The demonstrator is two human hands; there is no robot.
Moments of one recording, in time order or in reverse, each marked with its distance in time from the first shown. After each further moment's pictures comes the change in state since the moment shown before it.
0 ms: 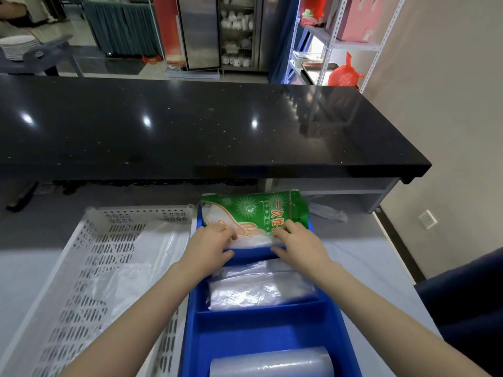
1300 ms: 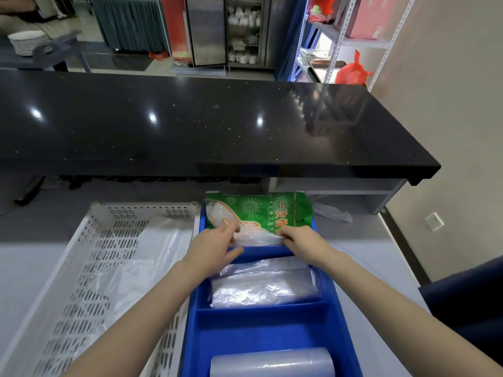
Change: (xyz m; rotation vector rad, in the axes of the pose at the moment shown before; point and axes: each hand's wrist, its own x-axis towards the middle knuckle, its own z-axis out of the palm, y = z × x) left_hand -0.004 0.003 0.004 -0.078 -0.004 -0.037; right_hand 0.017 0.019 0.000 0.321 -0.207 0.043
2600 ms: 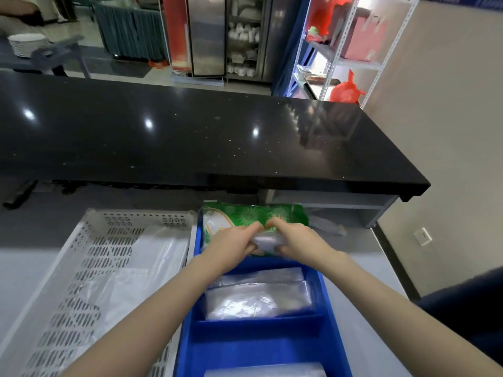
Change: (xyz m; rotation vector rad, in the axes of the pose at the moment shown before) left_hand 0.033 0.033 -0.009 -0.072 0.049 0.141; right_hand -0.002 -0.030 -0.038 -0.167 0.027 -0.089
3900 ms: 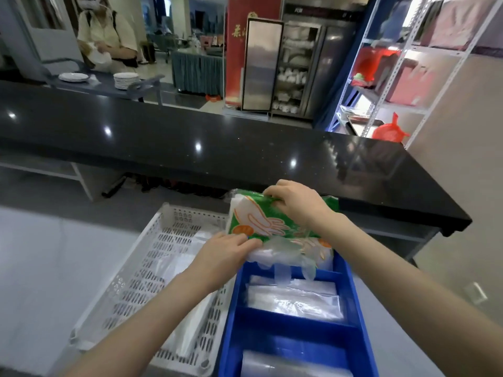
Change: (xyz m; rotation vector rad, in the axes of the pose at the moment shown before) left_hand -0.126 -0.003 -0.083 0.315 0.281 0.091; right_hand 0.027 -0.128 -0.084 -0.152 0.306 -0.336
